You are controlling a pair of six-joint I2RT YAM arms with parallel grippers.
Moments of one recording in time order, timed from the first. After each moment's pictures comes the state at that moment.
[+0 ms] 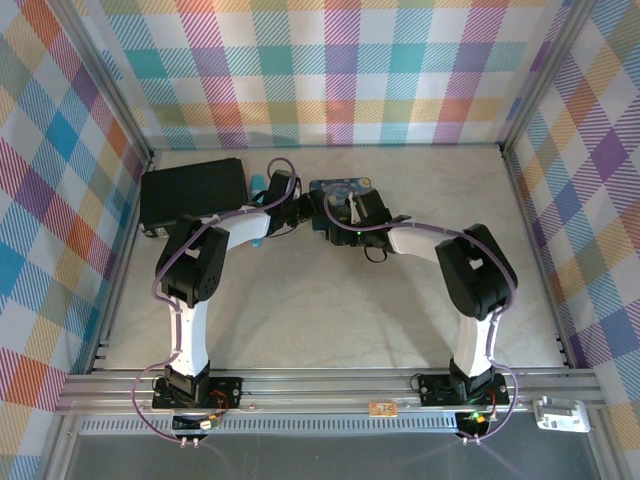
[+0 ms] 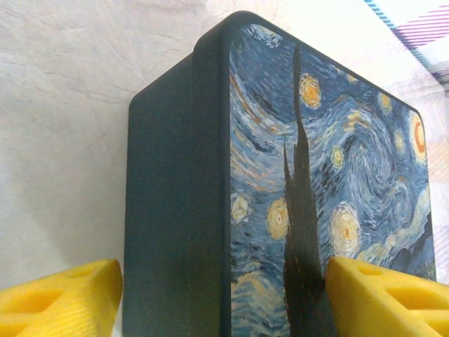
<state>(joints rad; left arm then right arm) -0.42 2.05 1.36 -0.02 0.21 -0.79 0.54 1.85 1.14 -0.13 -0.15 0.39</state>
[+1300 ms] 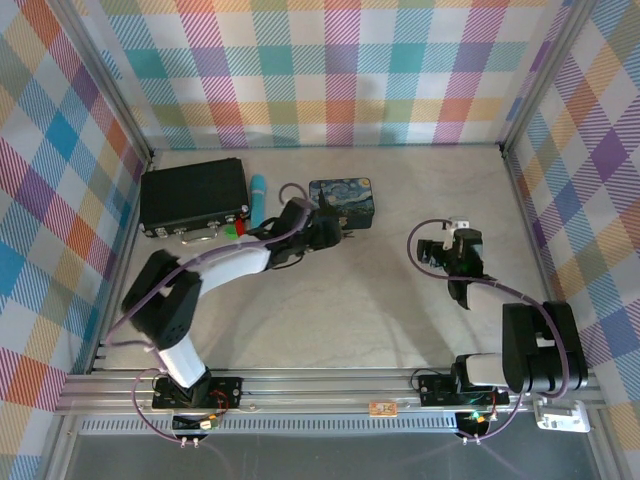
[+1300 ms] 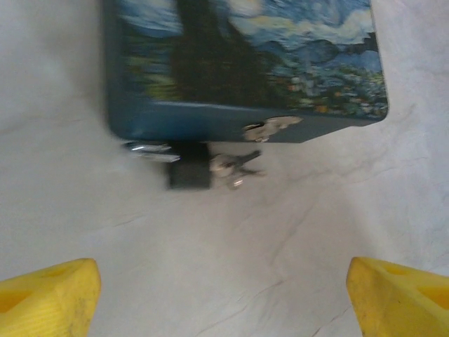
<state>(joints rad) -0.67 1.75 1.12 -0.12 -0.03 -0.77 0.05 1.34 0.42 0.36 0.02 0.07</state>
